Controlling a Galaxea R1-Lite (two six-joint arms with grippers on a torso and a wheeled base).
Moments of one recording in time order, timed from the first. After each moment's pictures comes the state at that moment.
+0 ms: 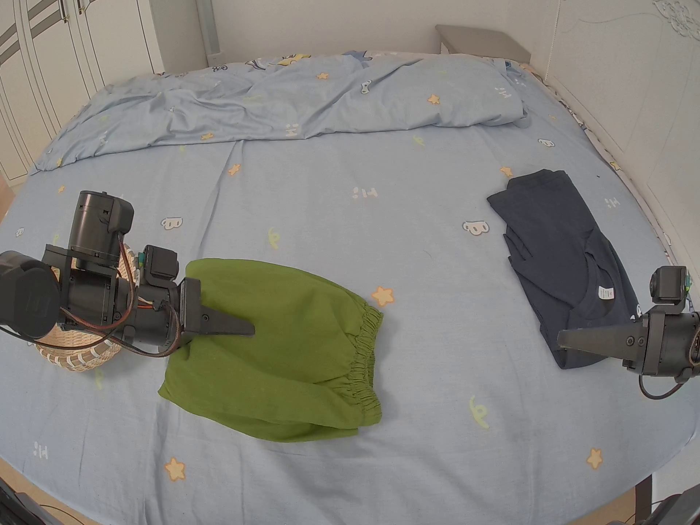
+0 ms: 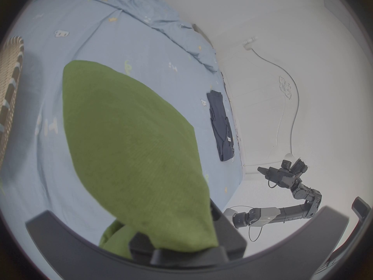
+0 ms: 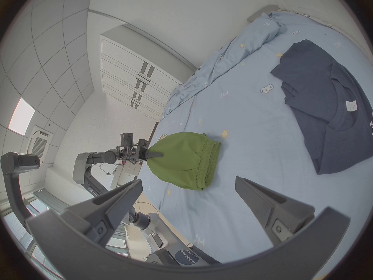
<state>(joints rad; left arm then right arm) -0.23 1.63 -0.94 0.01 -0.66 -0.42 0.29 1.21 -0.56 -0.24 0.65 0.46</state>
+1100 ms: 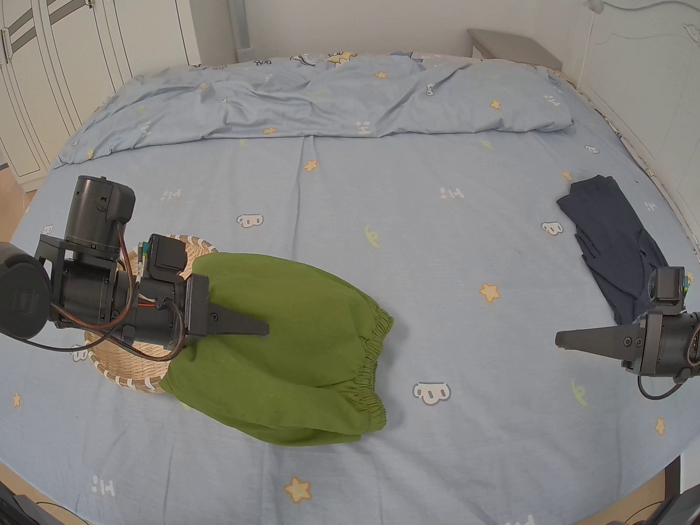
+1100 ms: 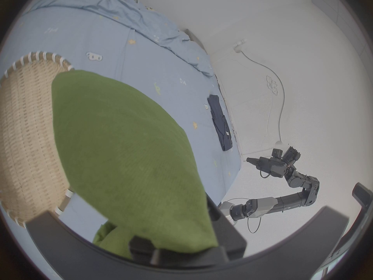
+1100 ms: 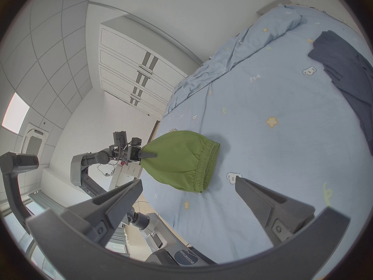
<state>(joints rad) -0.31 1.59 -0.97 0.05 -0.65 -0.39 0.29 1.22 -0.56 -0.24 0.64 0.45</state>
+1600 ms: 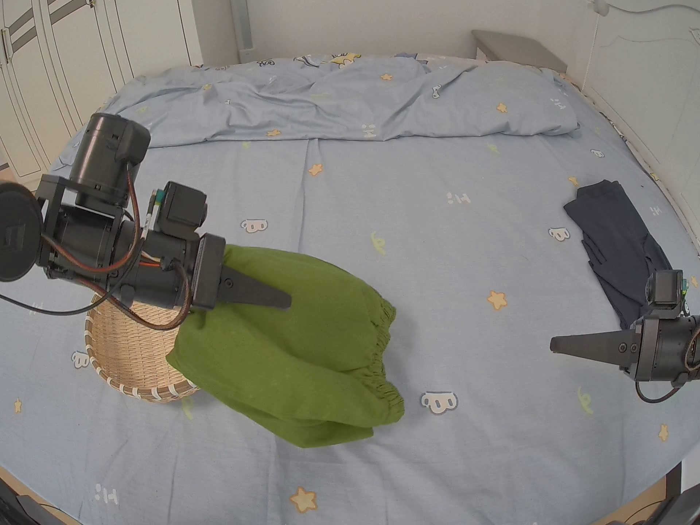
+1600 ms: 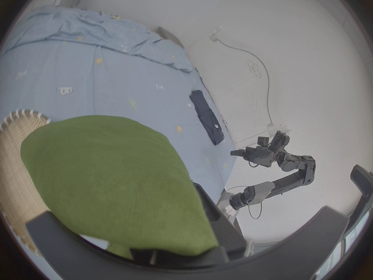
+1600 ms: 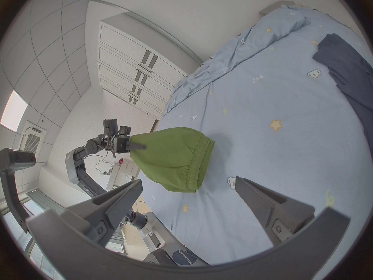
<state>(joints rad) -0.40 1.61 -1.25 0.32 -0.65 -0.23 0.32 1.21 -0.55 -0.24 0.59 0.45</state>
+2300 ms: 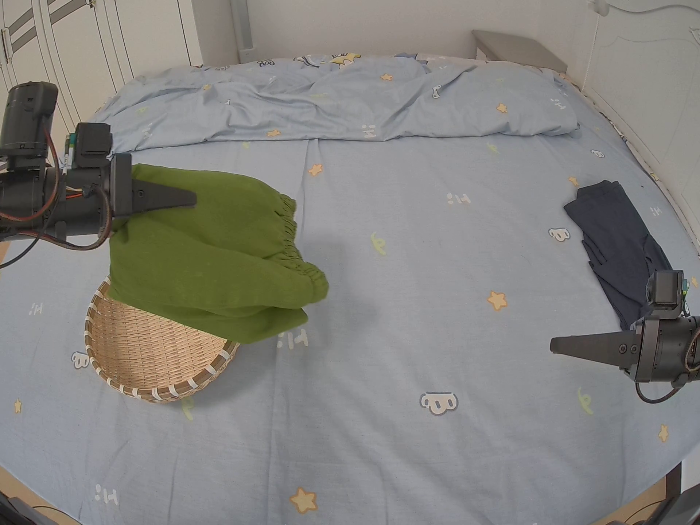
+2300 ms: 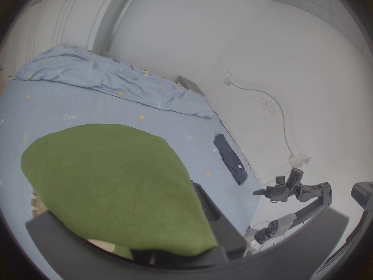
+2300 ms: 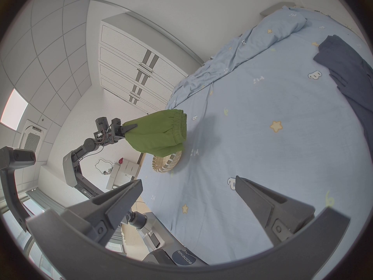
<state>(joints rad) -0.13 1.51 -1.28 0.18 -0.61 -0.24 0.33 1.21 -0.55 -0.25 0.59 0.45</state>
